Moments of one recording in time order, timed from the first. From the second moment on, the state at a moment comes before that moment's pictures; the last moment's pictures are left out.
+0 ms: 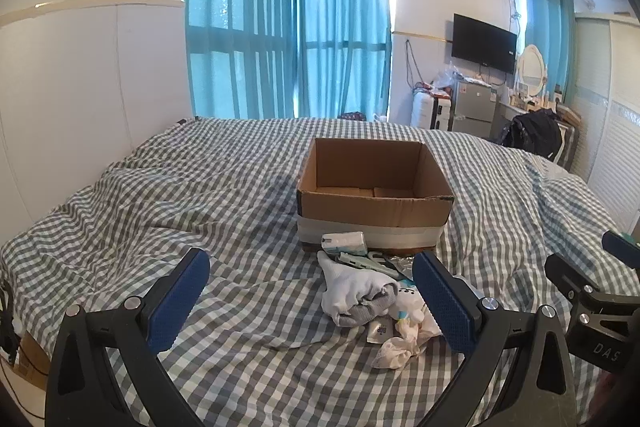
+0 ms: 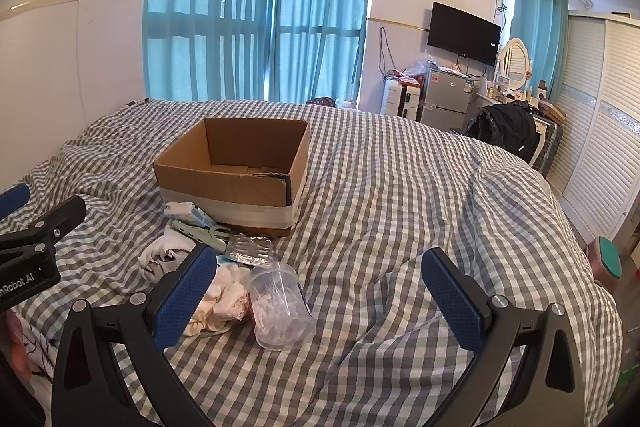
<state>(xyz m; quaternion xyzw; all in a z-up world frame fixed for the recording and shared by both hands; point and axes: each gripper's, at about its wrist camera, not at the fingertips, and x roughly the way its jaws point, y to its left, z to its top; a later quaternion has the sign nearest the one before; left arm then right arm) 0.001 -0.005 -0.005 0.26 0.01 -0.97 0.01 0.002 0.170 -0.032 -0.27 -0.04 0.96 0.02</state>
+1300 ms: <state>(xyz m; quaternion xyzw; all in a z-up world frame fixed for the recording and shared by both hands) 0.007 -0.004 0.000 0.24 0.01 -0.97 0.01 0.007 0.169 -0.028 -0.27 -0.04 0.96 0.01</state>
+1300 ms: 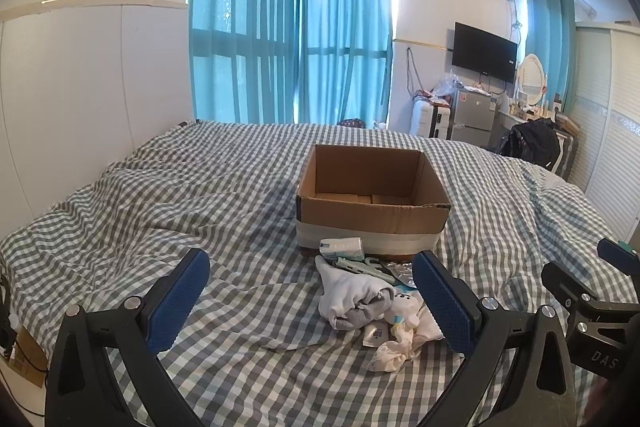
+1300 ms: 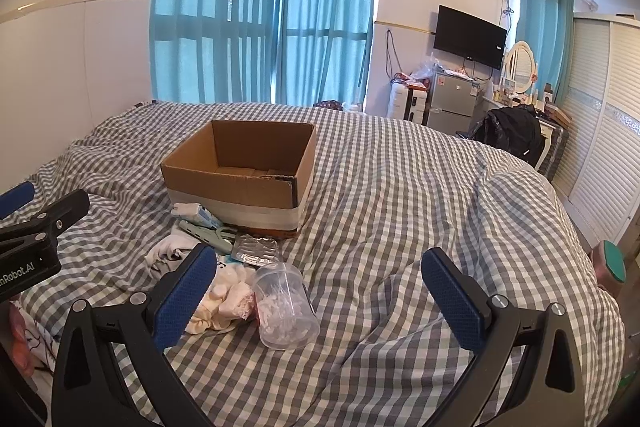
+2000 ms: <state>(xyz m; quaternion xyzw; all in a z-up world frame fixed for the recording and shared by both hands) -0.015 0.005 -0.045 0.30 -0.01 -0.95 0.01 -0.023 0.183 -0.068 -0.33 -0.03 0.94 -0.02</state>
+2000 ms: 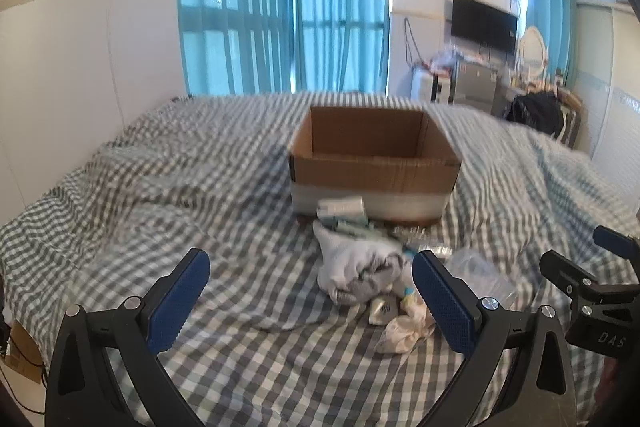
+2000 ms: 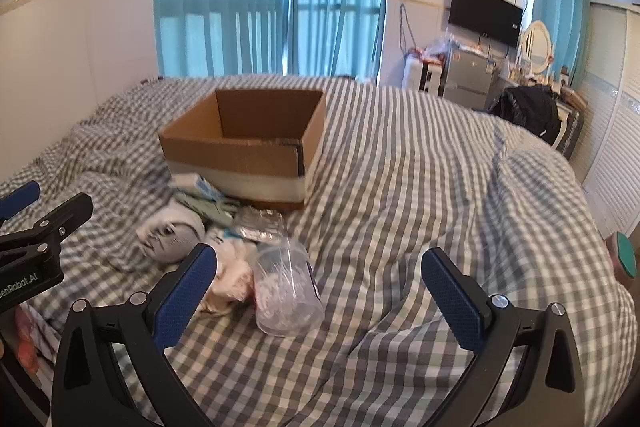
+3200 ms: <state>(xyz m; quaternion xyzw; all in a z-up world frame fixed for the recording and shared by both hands) -0.081 0.031 -0.117 0.40 -0.02 -0.91 -0.11 -0.081 0.173 -0.160 -0.46 -0.03 0.88 -0.11</state>
